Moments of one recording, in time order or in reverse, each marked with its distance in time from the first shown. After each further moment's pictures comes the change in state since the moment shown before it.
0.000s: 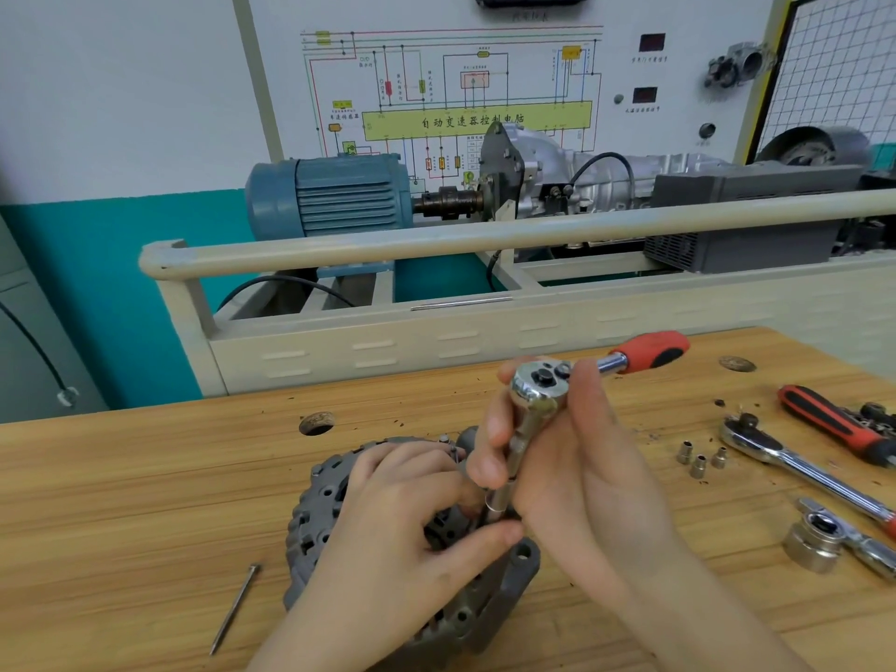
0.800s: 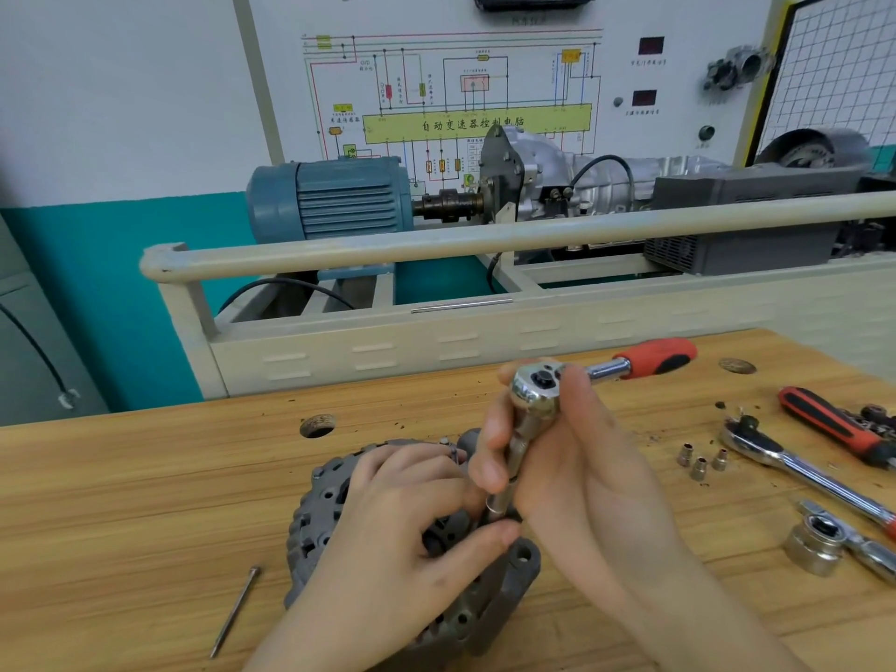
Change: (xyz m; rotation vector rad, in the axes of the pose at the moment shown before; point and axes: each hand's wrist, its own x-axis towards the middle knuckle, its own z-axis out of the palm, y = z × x) left_hand -0.002 0.000 -0.001 -0.034 -0.007 0.013; right_hand -0.002 -0.002 0.003 -0.009 0.025 -0.005
